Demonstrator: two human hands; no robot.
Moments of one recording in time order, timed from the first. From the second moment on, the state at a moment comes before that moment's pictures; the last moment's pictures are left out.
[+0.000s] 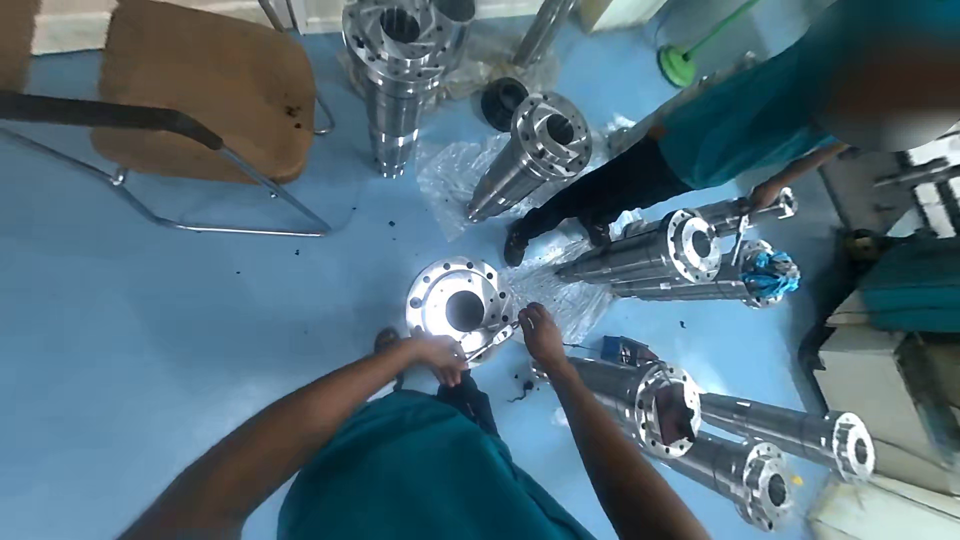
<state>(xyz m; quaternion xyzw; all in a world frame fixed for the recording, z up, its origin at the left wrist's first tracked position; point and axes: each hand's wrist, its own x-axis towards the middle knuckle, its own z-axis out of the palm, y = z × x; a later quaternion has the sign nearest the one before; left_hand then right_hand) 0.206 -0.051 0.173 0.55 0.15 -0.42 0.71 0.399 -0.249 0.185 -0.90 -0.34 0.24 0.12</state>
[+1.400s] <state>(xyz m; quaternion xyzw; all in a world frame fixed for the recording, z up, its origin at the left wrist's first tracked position) 0.244 -0.045 0.177 0.63 0.20 -0.38 0.64 0.377 -0.273 0.195 -0.95 -0.25 0.19 0.09</state>
